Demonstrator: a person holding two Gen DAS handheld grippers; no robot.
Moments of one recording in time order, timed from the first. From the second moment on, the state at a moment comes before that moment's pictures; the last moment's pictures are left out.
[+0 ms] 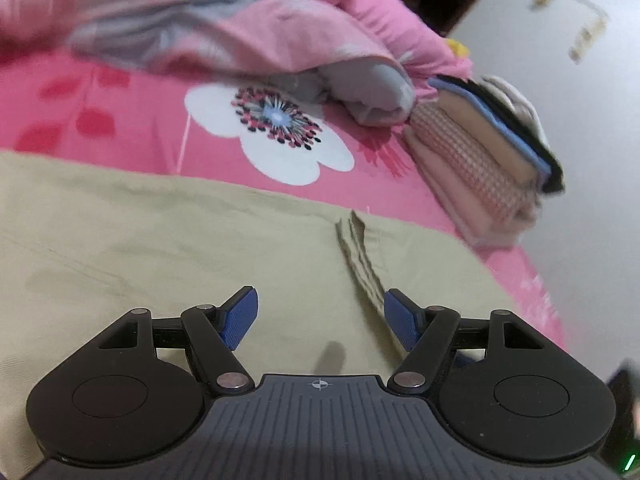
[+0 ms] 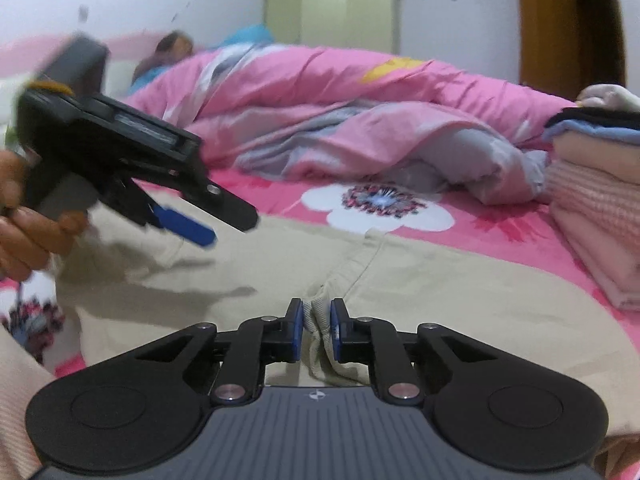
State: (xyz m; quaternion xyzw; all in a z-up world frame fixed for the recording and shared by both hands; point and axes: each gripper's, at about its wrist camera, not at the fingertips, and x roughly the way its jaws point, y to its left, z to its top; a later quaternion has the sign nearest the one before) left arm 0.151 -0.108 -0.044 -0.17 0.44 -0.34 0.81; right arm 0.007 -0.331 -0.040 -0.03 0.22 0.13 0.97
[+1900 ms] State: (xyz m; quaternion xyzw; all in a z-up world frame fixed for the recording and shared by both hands) left arm 0.182 0.048 -0.013 -0.21 0.42 -0.30 0.83; right arm 0.048 -0.140 0.038 -0.13 0.21 0.38 0.89
